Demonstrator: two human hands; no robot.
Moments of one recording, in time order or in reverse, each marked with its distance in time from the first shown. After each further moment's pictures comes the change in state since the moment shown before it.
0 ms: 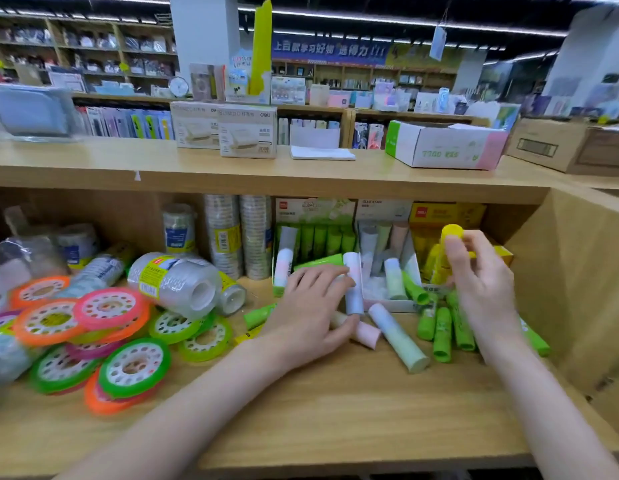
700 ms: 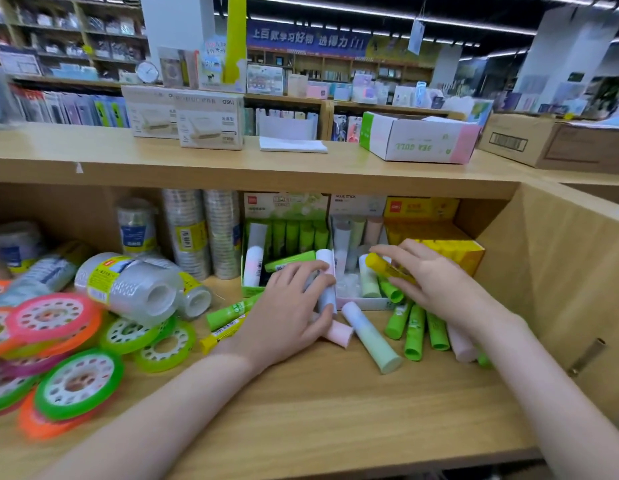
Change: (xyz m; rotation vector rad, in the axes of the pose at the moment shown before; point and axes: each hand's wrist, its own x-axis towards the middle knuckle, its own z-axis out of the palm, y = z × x) left_hand 0.012 -0.003 0.022 -0.040 0.035 0.025; right_hand 0.028 0.037 -0.010 -0.700 -0.612 -0.434
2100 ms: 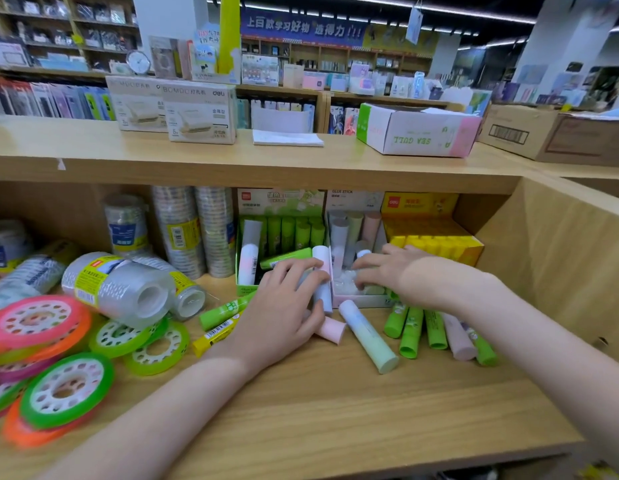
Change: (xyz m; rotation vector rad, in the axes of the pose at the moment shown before) left_hand -0.001 0.000 0.000 -0.048 0.015 -0.037; right_hand 0.039 -0.032 -0.022 -0.388 -0.678 -0.065
